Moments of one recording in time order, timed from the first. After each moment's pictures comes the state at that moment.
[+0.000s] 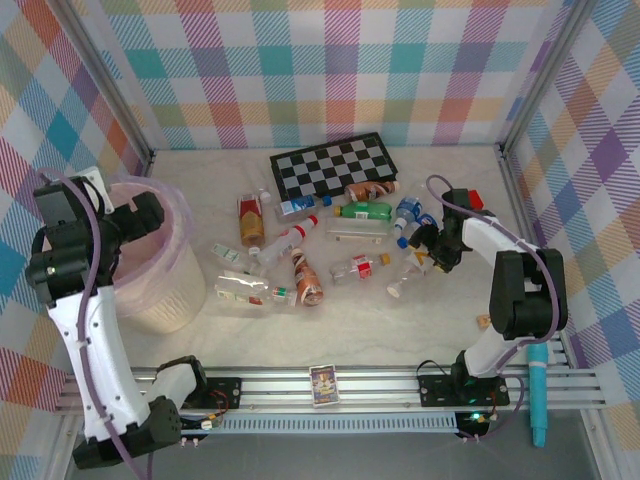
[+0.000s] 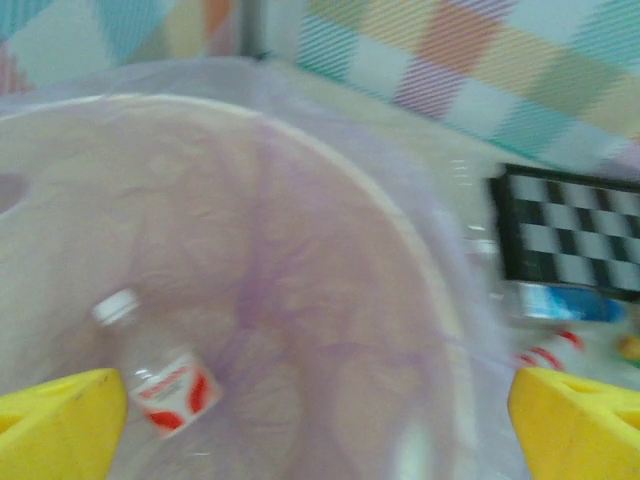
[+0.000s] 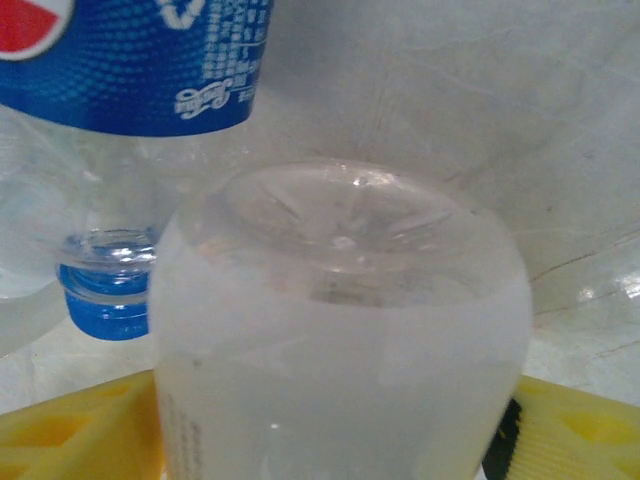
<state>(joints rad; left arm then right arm) 0.30 1.00 1.57 -1.18 0.11 -0.16 0.05 1.65 1.02 -0.65 -0.22 0.66</state>
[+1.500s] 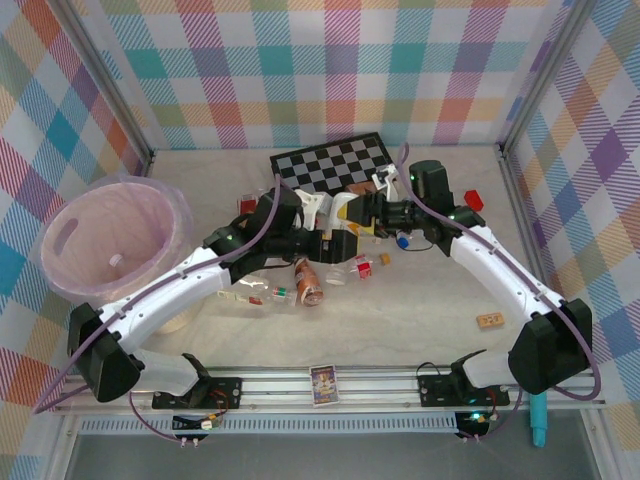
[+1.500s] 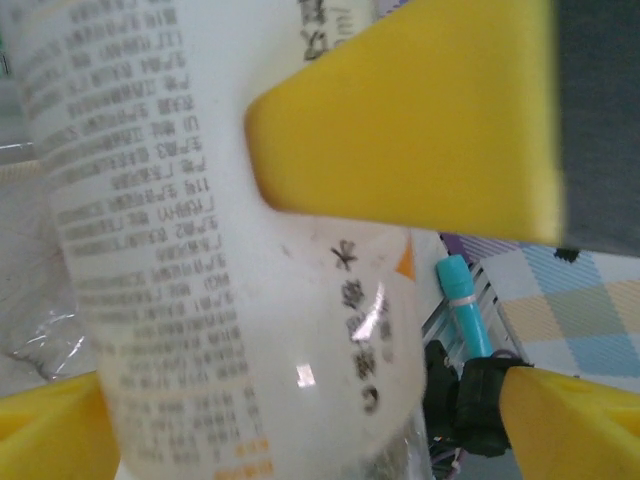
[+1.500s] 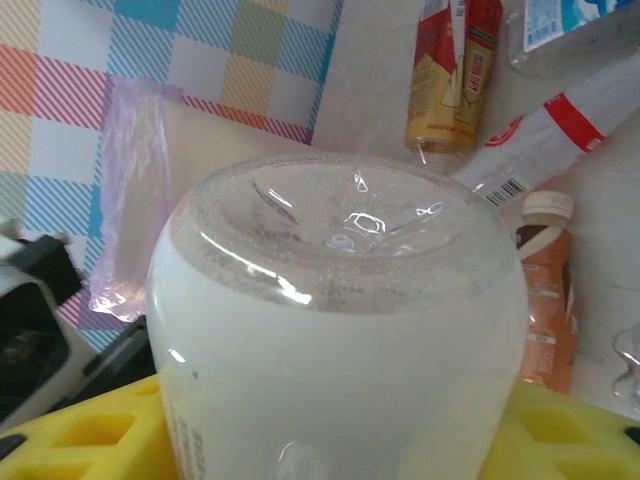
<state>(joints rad) -0.79 1.35 1.21 -0.43 0.35 -0.62 0.42 1.36 1.16 -0.35 -0.82 0.75</state>
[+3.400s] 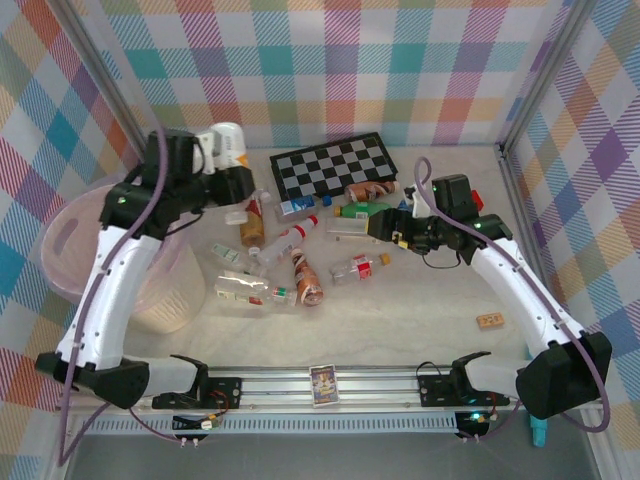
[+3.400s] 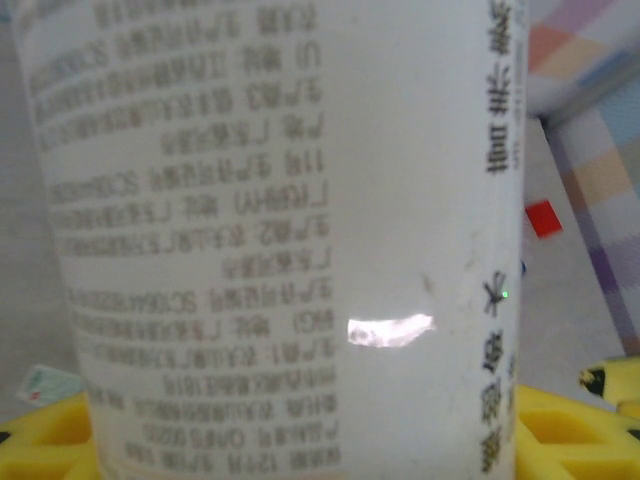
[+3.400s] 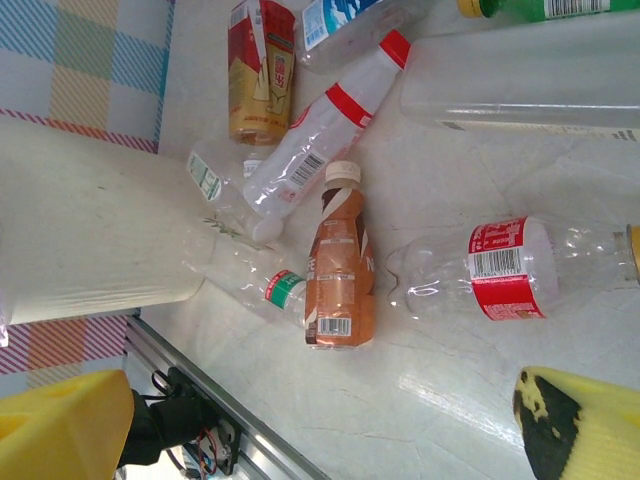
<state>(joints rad) -0.25 1.28 1.71 -1.07 0.14 -0.38 0.32 1.23 1.12 -0.73 -0.61 0.50</state>
